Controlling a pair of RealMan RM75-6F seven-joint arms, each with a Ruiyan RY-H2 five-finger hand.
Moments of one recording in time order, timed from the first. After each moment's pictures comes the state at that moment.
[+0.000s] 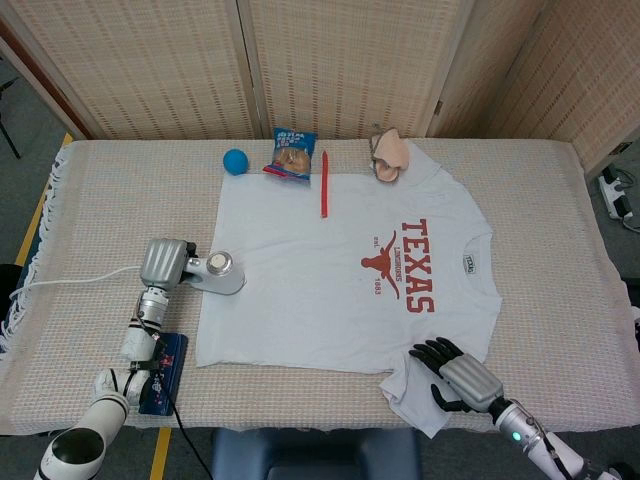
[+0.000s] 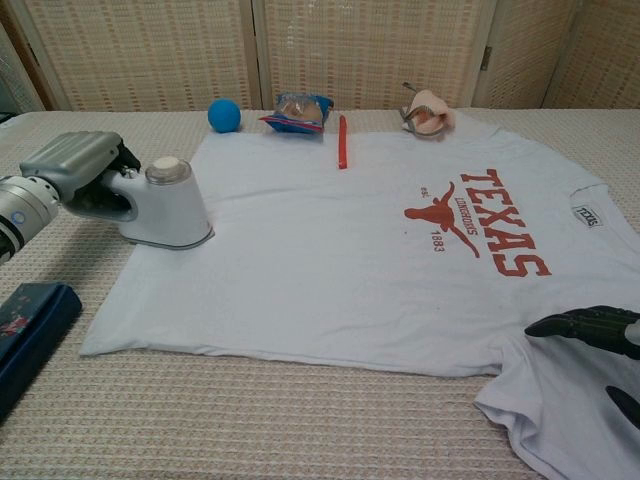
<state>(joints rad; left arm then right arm) -0.76 -2.03 -0.20 -0.22 1.38 1.04 -0.28 0.38 -1.34 -0.20 -1.41 -1.72 1.05 0.17</state>
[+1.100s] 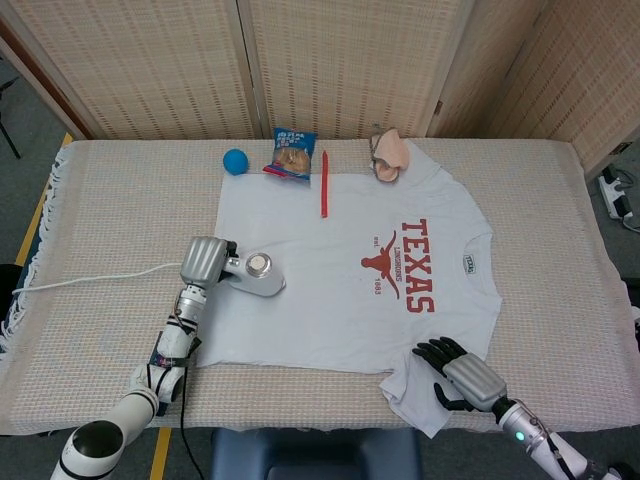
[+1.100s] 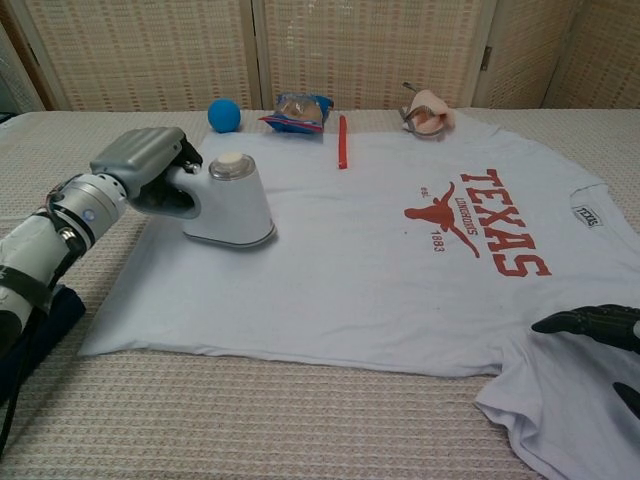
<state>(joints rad) -0.85 -2.10 -0.22 -0.32 1.36 1.06 -0.21 0.38 -1.33 -0.21 -1.41 -1.70 1.07 0.19</state>
